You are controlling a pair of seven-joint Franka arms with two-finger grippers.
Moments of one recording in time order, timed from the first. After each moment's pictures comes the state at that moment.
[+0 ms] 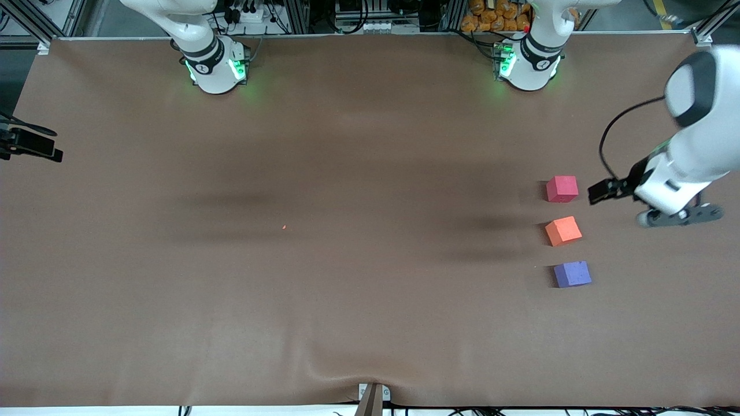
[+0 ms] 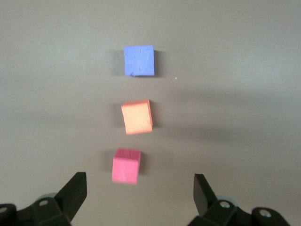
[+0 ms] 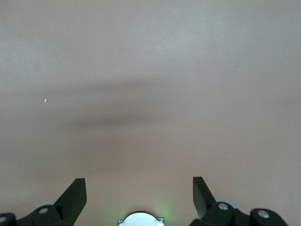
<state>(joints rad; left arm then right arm) -0.06 0.10 -0.01 -1.72 0.01 1.76 -0.18 -0.08 0.16 -0.03 -1.33 -0.01 1.32 -0.07</state>
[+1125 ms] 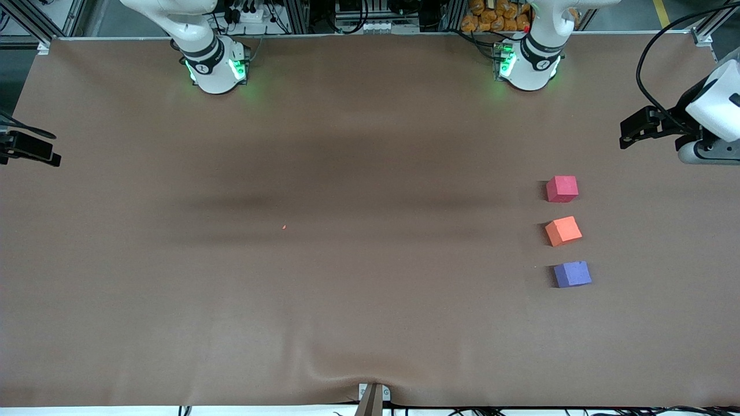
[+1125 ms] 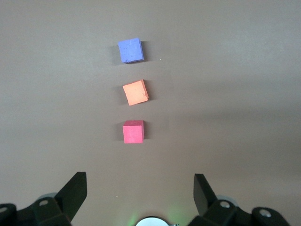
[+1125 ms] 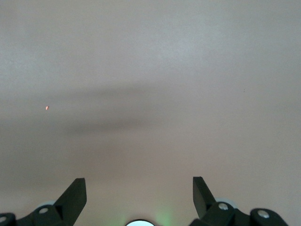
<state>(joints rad) -0.05 0.06 -0.06 -1.44 0.02 1.42 -0.04 -0.09 0.16 -0.03 -1.33 -0.01 1.36 -0.07</state>
